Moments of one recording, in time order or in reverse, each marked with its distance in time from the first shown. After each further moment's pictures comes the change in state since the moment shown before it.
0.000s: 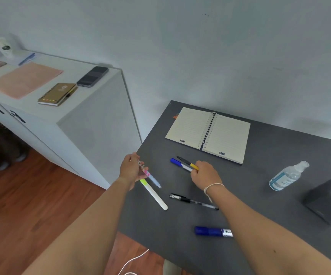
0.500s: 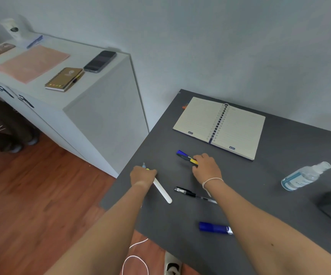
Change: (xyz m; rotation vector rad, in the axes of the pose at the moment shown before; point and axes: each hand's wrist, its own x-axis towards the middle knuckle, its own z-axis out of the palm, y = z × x) left_hand -0.010 -0.042 0.015 0.597 0.218 -0.105; right_hand 0.017 -0.002 0.024 -0.146 -0.026 -0.065
